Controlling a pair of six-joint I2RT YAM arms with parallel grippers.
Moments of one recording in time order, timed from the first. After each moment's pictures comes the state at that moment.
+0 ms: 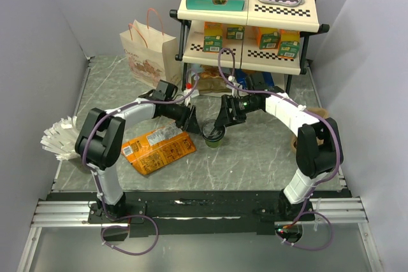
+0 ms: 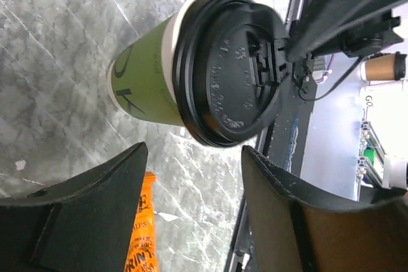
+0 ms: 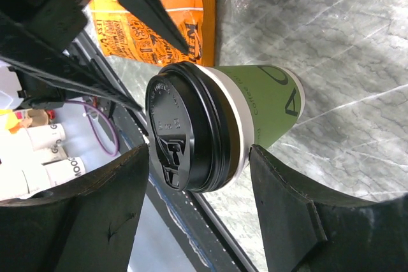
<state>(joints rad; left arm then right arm) -0.43 1.83 1.20 -0.33 1.03 0.01 0.32 1.69 1.24 -0.61 -0.78 0.18</state>
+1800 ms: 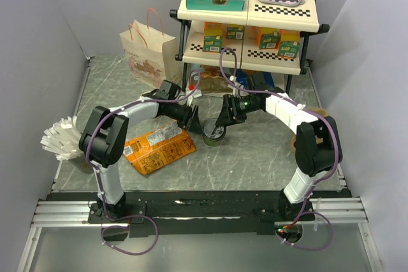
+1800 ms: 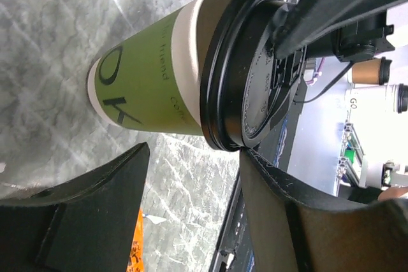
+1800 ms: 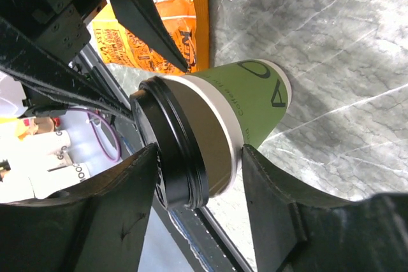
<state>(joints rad) -0.45 1.88 1.24 -0.36 1.02 -0.04 0.30 1.71 1.22 -0.57 -0.79 0.21</state>
